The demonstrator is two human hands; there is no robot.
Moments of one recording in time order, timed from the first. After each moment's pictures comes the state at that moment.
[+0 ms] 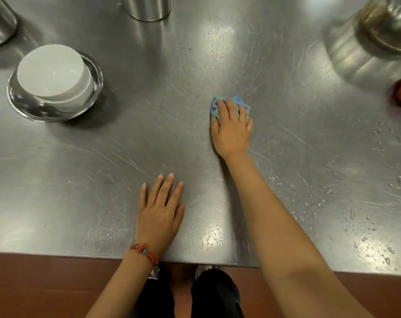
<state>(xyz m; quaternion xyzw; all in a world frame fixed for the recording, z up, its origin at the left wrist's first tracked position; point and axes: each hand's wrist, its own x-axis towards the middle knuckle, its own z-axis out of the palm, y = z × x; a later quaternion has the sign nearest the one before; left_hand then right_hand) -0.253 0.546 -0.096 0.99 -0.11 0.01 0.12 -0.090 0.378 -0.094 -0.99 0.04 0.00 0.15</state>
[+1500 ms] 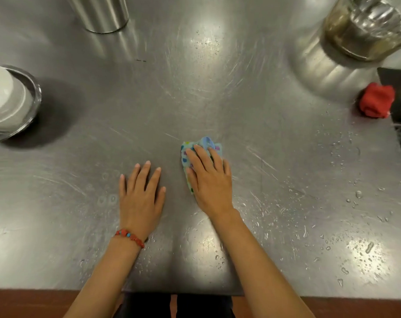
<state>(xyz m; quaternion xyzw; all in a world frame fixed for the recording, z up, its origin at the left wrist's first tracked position) -0.188 0.458 -0.092 0.99 -0.03 -0.02 0.15 -0.158 0.302 -0.098 -0.98 -0.06 -0.01 0.17</state>
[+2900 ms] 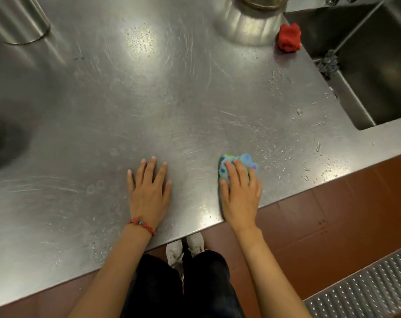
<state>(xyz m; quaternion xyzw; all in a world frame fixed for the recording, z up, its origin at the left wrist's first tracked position) -0.241 0.450 -0.091 0.96 -0.20 -0.03 0.18 -0.327 0.276 -0.087 -0.94 0.27 -0.04 0.18</state>
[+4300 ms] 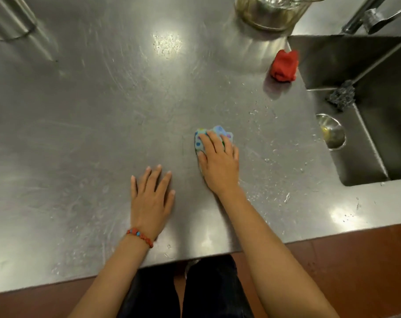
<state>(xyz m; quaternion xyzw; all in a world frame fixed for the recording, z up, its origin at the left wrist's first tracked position) -0.242 0.297 -0.086 0.97 -0.14 -0.03 0.17 -0.201 0.123 -0.094 -0.98 0.08 -0.04 0.16</state>
